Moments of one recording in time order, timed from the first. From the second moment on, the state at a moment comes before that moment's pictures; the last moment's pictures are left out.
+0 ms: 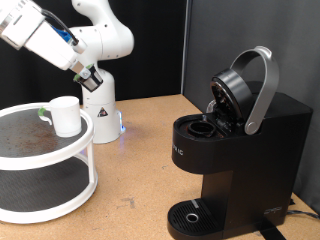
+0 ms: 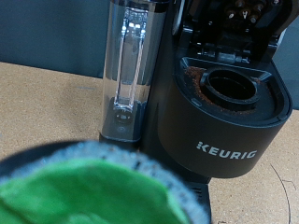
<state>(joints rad) 0.16 -0.33 -0.68 -2.31 0.58 1.74 -1.52</state>
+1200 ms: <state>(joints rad) 0.22 -0.23 -0.60 -2.21 0.86 1.73 -1.36</state>
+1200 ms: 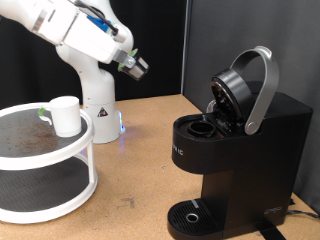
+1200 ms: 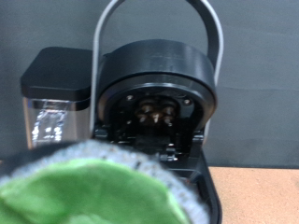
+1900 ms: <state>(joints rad) 0.27 -0.25 -0.43 -2.22 0.93 1.87 -1.28</state>
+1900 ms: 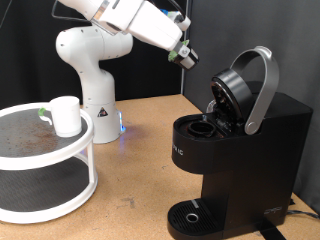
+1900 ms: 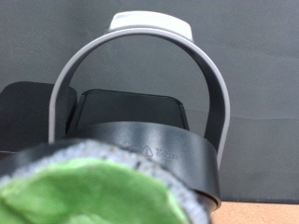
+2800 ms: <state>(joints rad) 0.28 -0.15 -0.35 -2.28 0.90 2.04 -1.32</state>
